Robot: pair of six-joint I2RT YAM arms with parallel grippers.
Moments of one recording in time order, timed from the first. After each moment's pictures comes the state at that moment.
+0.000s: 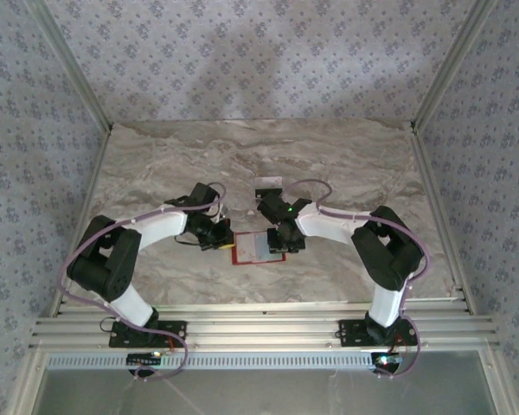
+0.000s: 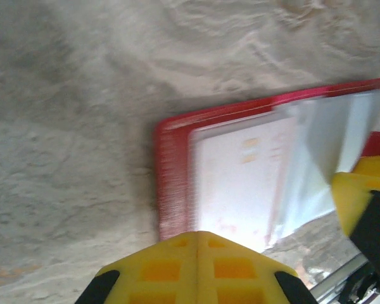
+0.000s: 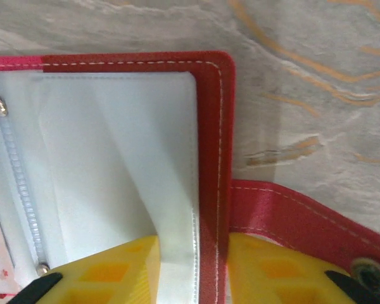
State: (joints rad) left arm -0.50 1.62 0.88 -0.48 0.48 -0.64; right arm 0.80 1.80 1.11 -0.69 -0.02 0.70
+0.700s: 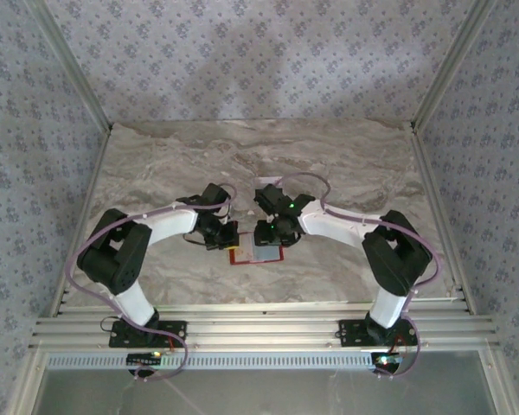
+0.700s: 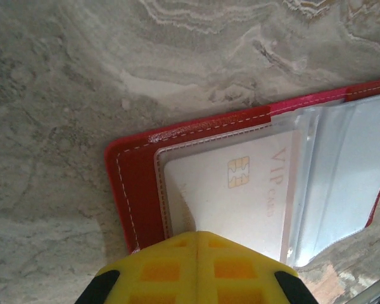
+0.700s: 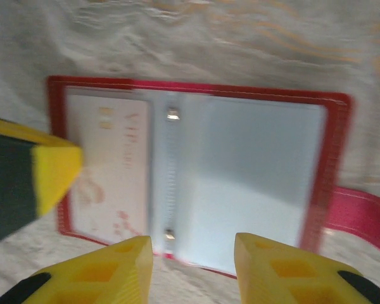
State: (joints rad) left arm -0.56 1.70 0.92 -0.50 0.40 -0.63; right arm 0.81 1.75 1.16 -0.59 -0.17 0.70
